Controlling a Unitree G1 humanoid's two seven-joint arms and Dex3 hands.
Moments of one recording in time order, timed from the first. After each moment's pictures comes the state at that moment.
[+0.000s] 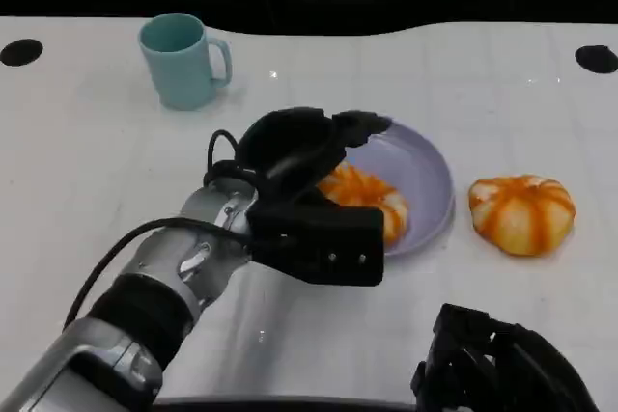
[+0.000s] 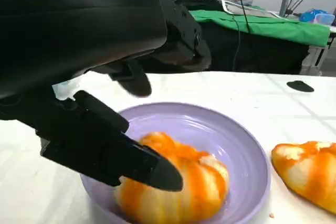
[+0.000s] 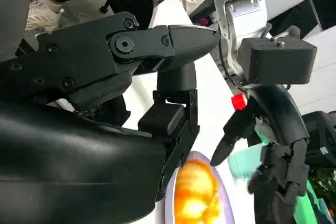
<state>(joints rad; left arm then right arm) -0.77 0.08 -0.53 0.77 0.73 -0.23 0.11 0.21 -0.05 0.08 -0.06 0.43 0.12 0.61</state>
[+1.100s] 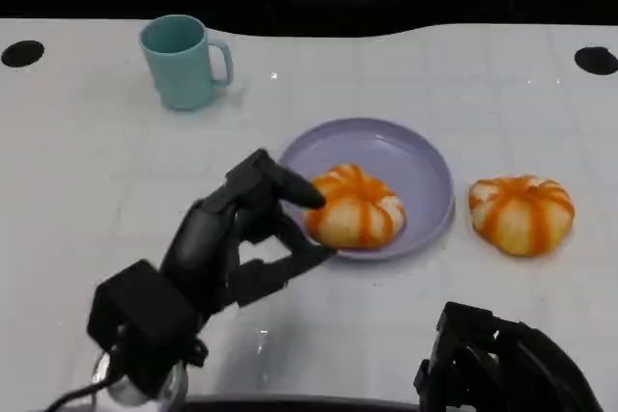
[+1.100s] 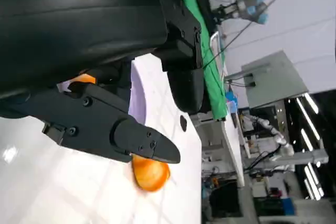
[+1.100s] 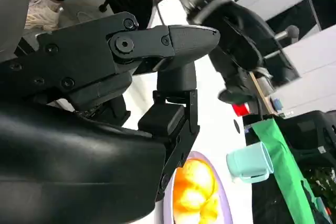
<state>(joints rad) -0.08 0.03 -0.19 0.11 -0.12 -0.30 -0.19 0.21 -0.06 0.07 -0.06 0.43 0.13 0.61</state>
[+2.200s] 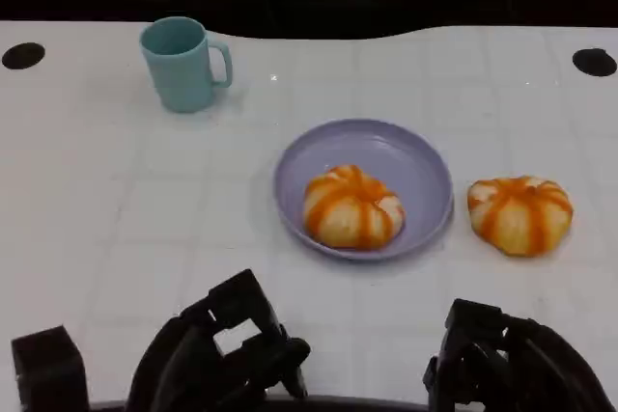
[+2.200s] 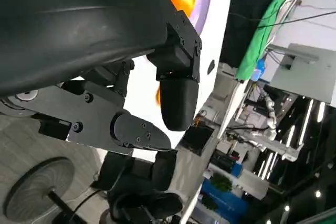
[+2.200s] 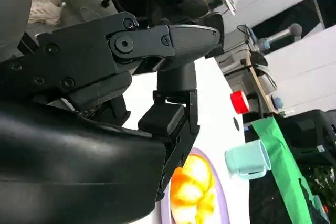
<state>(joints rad) 0.22 0.01 -0.11 -0.09 -0.51 0.10 -0.46 0.21 -0.08 0.06 -0.08 0.43 0.14 0.61</state>
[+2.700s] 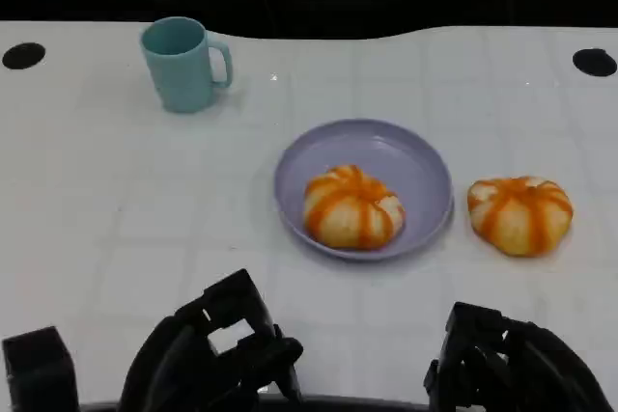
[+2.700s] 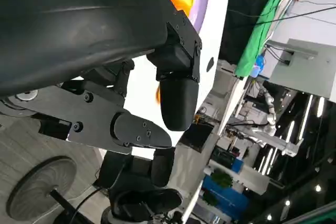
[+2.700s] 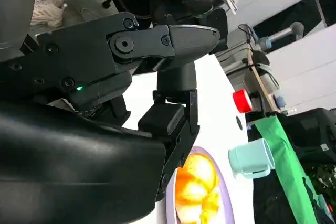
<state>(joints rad) 0.21 0.02 -0.08 -0.08 -0.51 0.10 -0.50 0.21 -0.08 0.06 -0.06 0.43 0.14 0.61</state>
